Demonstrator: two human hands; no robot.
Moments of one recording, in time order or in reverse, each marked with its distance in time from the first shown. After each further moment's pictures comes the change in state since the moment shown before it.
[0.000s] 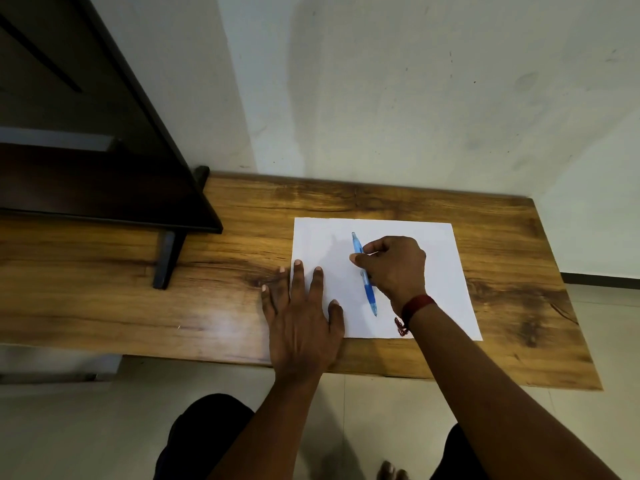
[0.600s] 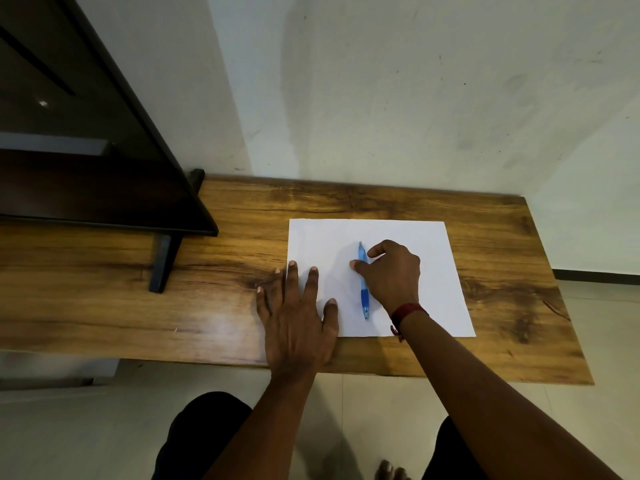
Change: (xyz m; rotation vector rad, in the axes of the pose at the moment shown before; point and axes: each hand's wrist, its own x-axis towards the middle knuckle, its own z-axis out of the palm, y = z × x) left_hand 0.005 -0.004 0.007 0.003 -0.001 -0.004; right_hand 0.009 0.026 0.013 -0.182 0.097 -0.045
